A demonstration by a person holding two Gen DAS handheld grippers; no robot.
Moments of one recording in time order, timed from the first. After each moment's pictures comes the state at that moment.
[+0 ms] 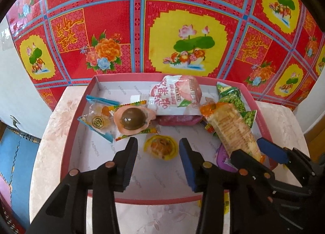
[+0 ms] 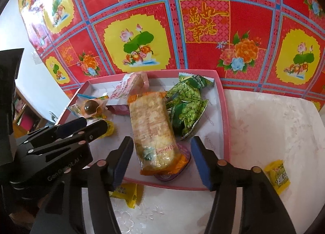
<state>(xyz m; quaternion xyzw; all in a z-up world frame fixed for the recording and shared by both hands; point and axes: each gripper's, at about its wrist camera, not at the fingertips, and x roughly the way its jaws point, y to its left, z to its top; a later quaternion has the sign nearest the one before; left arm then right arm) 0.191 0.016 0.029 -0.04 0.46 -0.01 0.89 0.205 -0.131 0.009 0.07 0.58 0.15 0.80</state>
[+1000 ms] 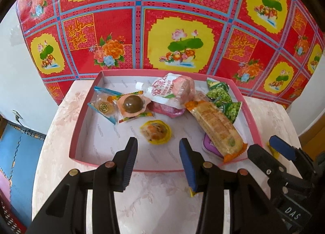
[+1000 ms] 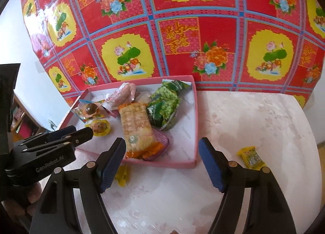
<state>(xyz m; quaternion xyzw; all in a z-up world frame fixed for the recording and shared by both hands) 0.156 0.013 0.051 -0.04 0.46 -0.01 0.89 0.174 -0.170 0.033 0.09 0.55 0.12 0.82</state>
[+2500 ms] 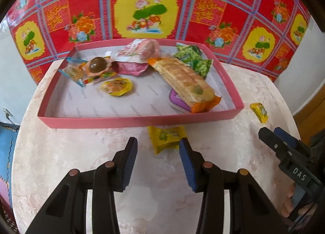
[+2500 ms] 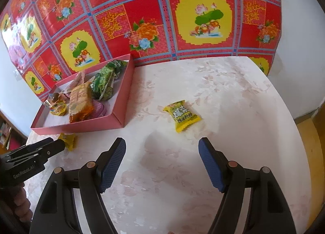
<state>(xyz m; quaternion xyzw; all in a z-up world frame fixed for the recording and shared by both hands) 0.120 -0.027 0.016 -0.02 0.50 -0.06 0.87 0.131 -0.251 0.013 0.10 0.58 0.03 0.81</state>
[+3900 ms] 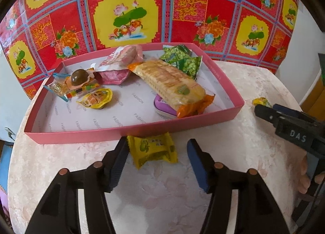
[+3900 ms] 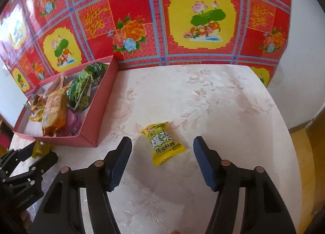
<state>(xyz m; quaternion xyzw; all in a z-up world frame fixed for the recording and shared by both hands) 0.125 -0.049 -0.002 0.03 0.46 -0.07 0.89 0.168 -0.258 -0.011 0.05 0.59 0.03 0.81</state>
